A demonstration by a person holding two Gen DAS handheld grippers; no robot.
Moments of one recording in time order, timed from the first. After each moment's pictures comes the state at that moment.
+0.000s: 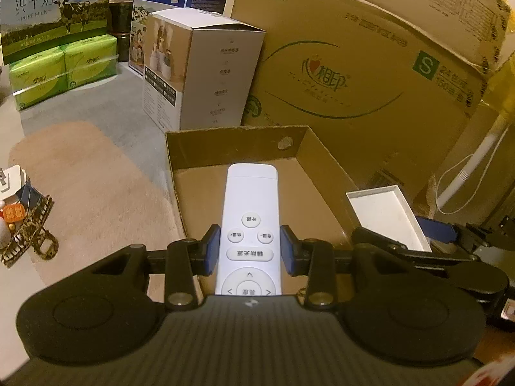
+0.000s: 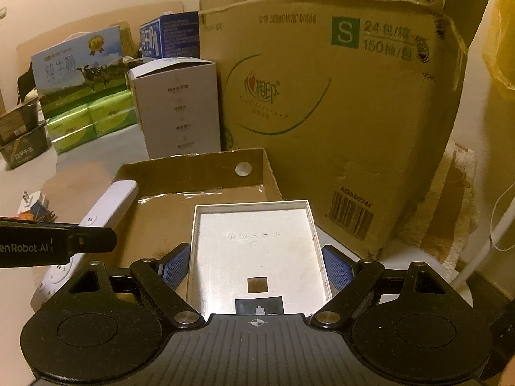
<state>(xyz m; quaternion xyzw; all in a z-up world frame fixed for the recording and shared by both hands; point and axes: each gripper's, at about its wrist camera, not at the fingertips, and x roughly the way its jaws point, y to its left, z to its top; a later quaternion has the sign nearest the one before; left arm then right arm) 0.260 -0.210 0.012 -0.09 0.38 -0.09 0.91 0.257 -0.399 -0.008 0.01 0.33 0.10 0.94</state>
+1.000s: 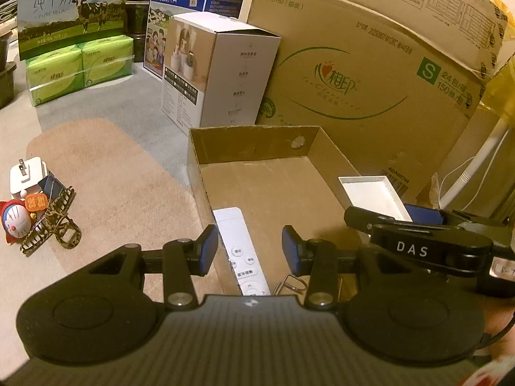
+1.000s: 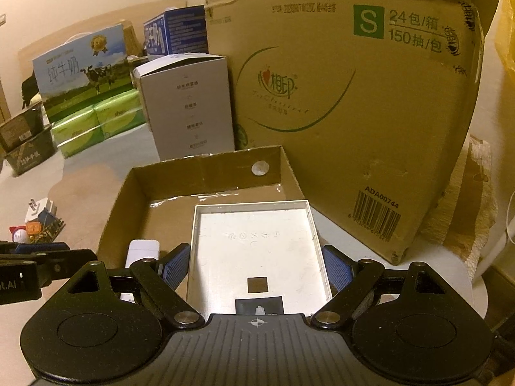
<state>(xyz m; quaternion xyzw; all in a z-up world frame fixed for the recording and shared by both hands) 0.238 -0.186 0.014 -0.09 0.38 -0.09 0.92 0.270 -0.387 -0.008 0.03 0.35 0.11 0.93</state>
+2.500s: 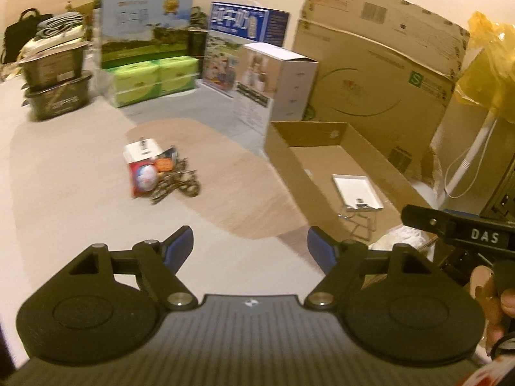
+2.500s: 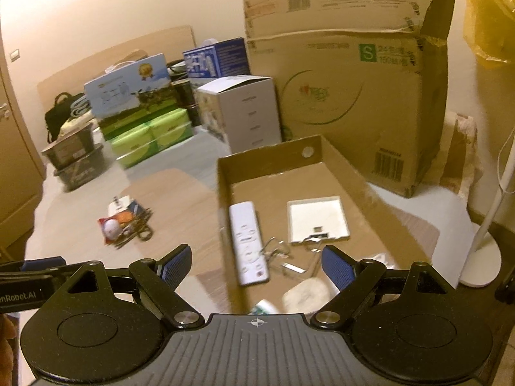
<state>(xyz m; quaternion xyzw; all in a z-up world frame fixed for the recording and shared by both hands) 0.075 -0.071 0.047 -0.07 0.34 -0.05 0.94 0.100 -0.324 0.042 0.09 0.32 0.12 0.93</state>
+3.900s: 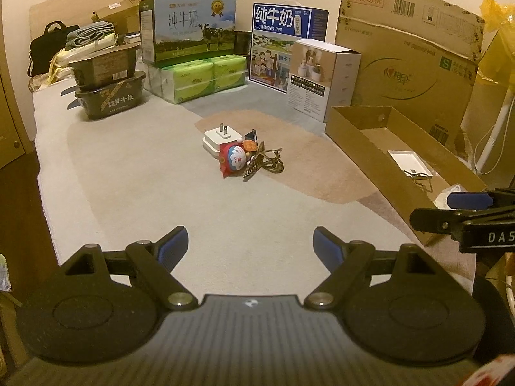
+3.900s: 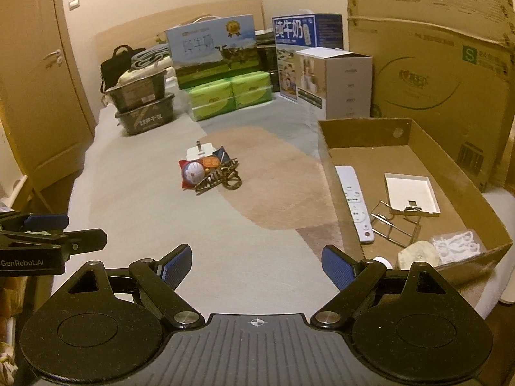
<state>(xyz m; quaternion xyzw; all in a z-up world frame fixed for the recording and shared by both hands) 0.023 0.023 0.031 -0.02 0.34 -0.02 0.94 0.064 -0.222 0.022 0.03 0.34 0.21 0.92</state>
